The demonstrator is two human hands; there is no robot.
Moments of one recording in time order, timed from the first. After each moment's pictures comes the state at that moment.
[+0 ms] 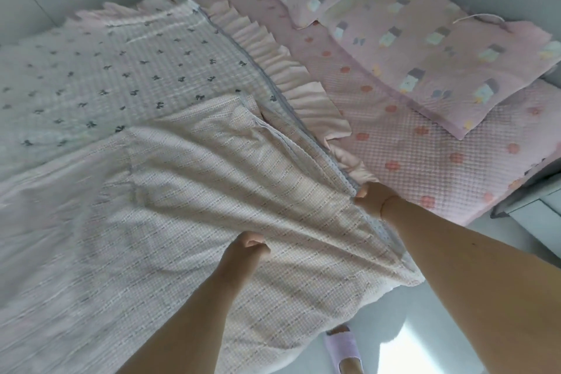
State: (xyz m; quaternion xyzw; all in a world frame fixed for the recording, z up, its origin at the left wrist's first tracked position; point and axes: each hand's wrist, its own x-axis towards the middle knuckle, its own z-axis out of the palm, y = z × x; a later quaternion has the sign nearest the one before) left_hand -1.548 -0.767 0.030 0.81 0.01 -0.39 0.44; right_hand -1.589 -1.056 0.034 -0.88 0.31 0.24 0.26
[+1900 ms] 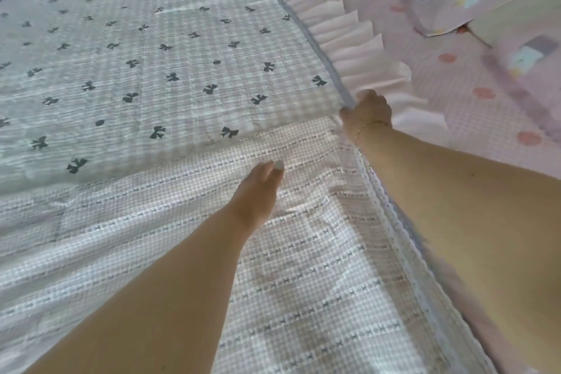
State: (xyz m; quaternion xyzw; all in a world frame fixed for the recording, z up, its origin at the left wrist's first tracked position) left_hand -1.060 -0.887 -0.126 0.84 0.01 -0.27 0.47; right_hand -0.999 -1.104 -0.090 -0.91 0.28 -0.02 0.30
